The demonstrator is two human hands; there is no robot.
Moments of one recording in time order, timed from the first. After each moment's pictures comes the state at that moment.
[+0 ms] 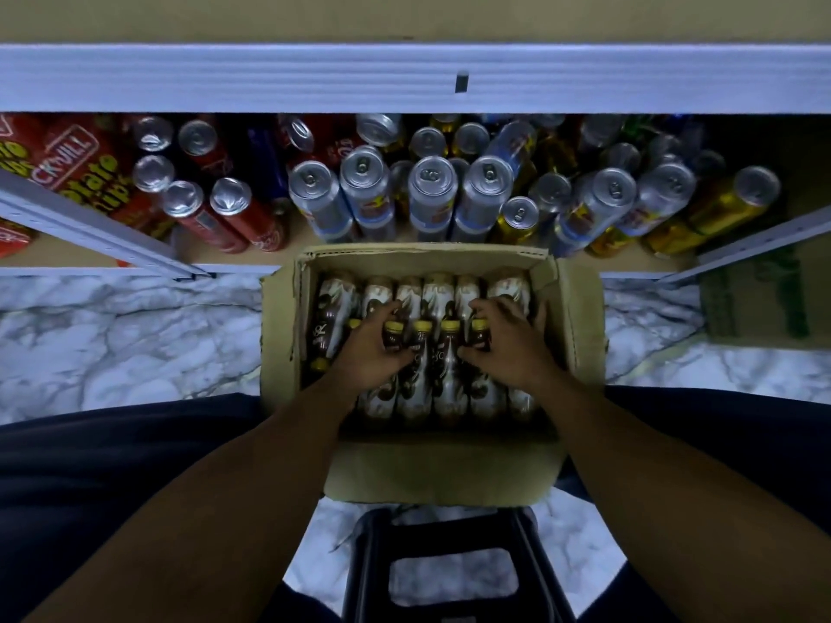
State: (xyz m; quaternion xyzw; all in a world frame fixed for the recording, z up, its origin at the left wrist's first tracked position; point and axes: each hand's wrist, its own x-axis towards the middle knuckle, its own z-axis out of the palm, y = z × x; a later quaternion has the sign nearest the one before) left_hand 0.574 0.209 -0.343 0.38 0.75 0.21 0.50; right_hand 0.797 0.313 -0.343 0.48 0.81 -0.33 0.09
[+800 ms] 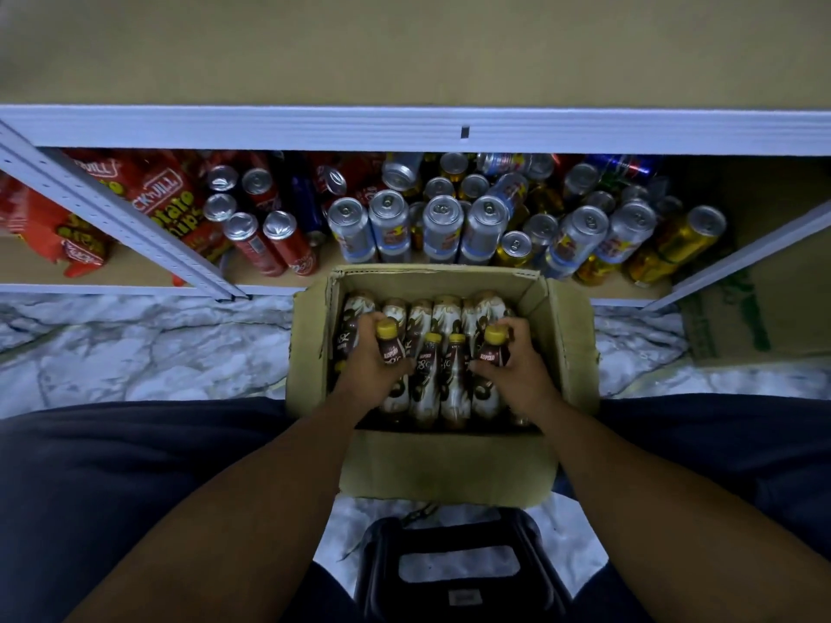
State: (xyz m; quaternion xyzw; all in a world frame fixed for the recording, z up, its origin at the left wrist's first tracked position) left_hand 0.579 0.168 -0.297 0.37 0.74 0.36 0.43; right_hand 0.806 0.266 -0.299 0.54 0.60 -0.58 -0.15
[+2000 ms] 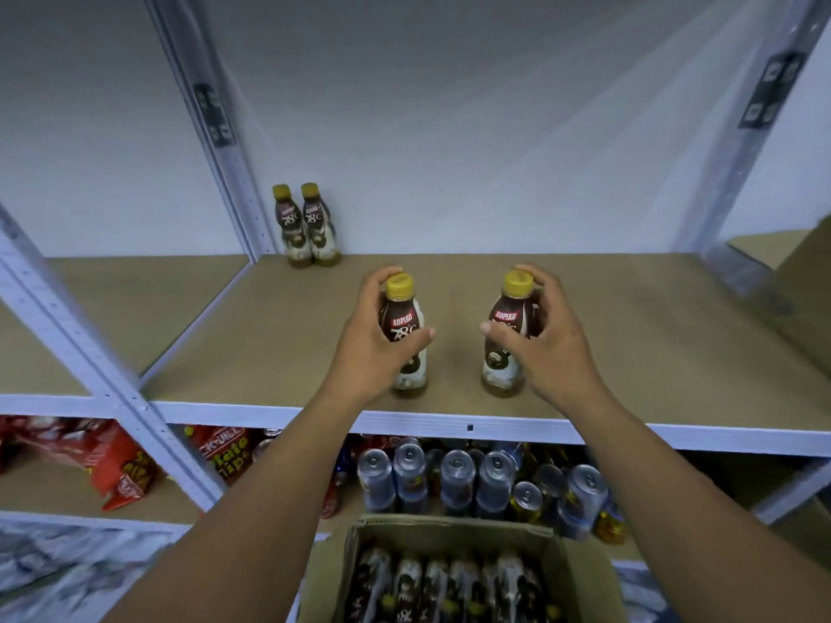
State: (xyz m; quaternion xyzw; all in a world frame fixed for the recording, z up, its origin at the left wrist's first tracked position) left_hand 0.507 0.337 0.019 0.53 0.59 0.59 0.18; right_hand 0.709 0.436 0.013 0.29 0.72 -0.40 -0.49
